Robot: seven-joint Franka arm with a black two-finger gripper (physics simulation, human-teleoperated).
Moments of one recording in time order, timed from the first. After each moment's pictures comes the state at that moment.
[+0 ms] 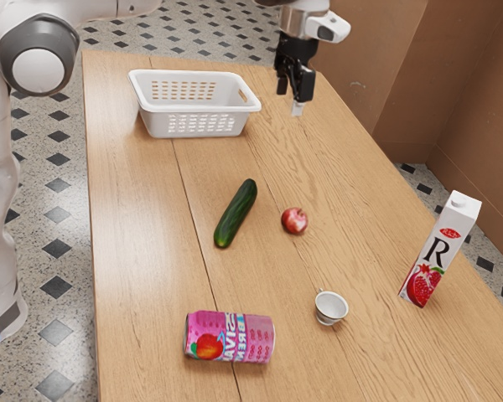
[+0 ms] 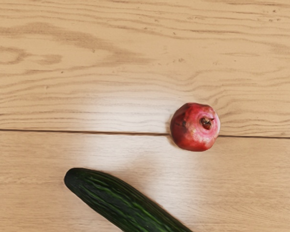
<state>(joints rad) -0.20 0.06 0.35 -1.37 -0.07 1.52 0.11</state>
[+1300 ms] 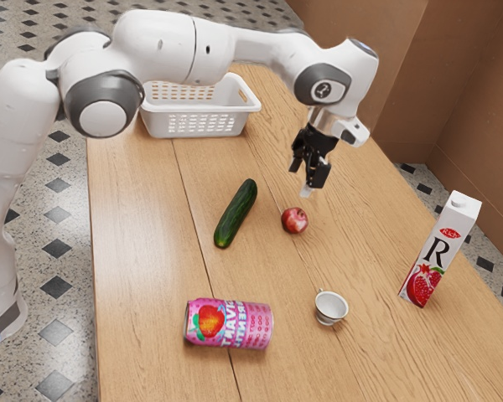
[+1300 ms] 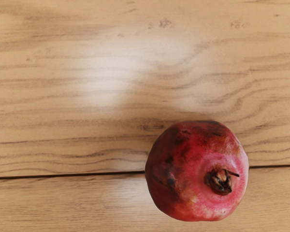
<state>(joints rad) -0.21 0.39 0.32 -1.34 -0.11 1.59 0.15</state>
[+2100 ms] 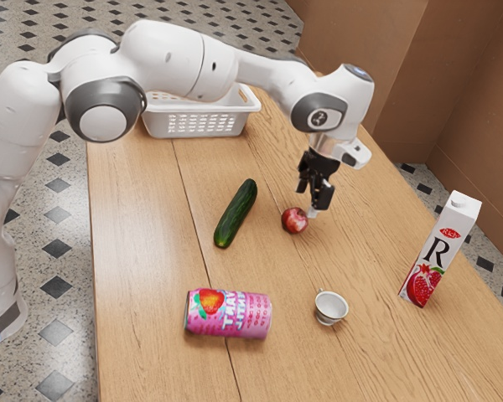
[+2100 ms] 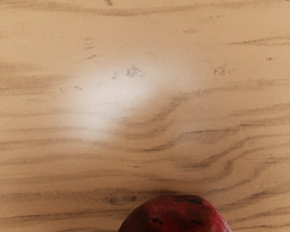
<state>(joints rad) -0.24 0.41 0.32 -1.45 -0.14 1.80 0.16</state>
